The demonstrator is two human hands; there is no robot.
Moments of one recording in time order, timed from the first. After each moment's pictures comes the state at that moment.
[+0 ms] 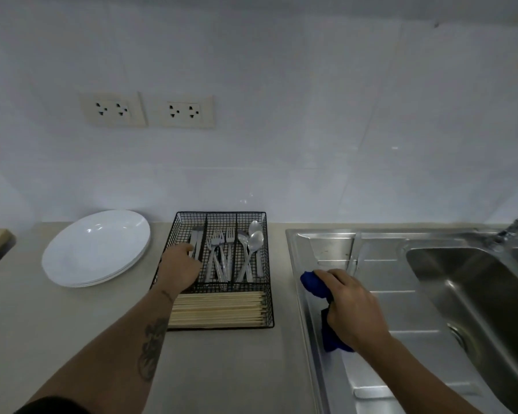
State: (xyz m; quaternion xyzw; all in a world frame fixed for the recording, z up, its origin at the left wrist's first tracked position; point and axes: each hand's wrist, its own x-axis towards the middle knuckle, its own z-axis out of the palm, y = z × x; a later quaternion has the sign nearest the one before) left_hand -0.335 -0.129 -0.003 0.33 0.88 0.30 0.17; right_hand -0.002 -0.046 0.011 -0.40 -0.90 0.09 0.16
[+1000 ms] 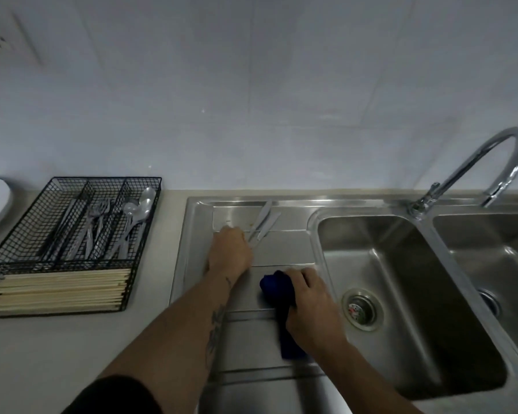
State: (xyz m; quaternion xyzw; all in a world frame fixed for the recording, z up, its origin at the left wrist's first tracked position) left_hand -0.036 0.071 -0.056 0.42 0.87 0.22 0.15; right_hand 0.167 0.038 -0.033 -0.46 -0.86 0.19 0.10
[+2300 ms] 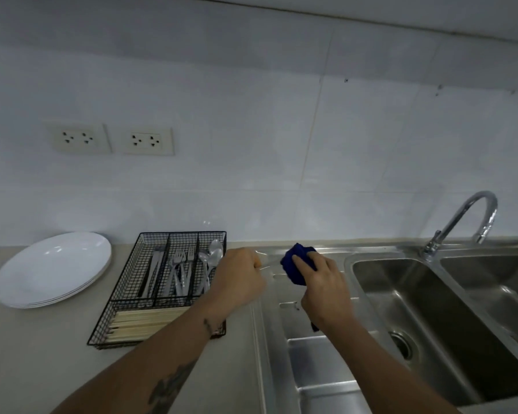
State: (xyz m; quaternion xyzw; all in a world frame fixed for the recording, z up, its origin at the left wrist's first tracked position) left_hand -0.141 -0.094 0.090 0.55 0.77 0.30 0.12; right_hand 0.033 -0.029 0.055 -0.44 -0.87 -0.02 0.21
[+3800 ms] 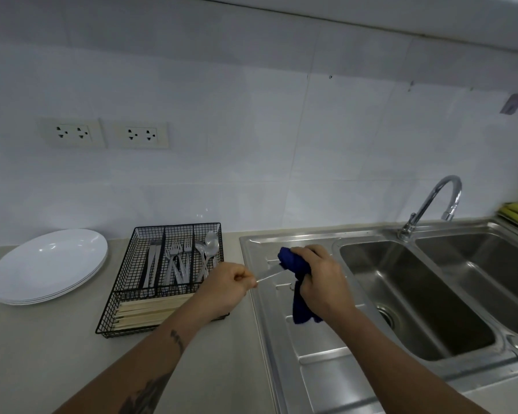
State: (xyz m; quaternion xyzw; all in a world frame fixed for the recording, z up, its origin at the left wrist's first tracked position) left_hand -0.155 -0.154 0.073 0.54 0.69 0.35 0.32; right_hand 0.043 -0.075 0.072 -0.43 -0.83 0.10 0.33
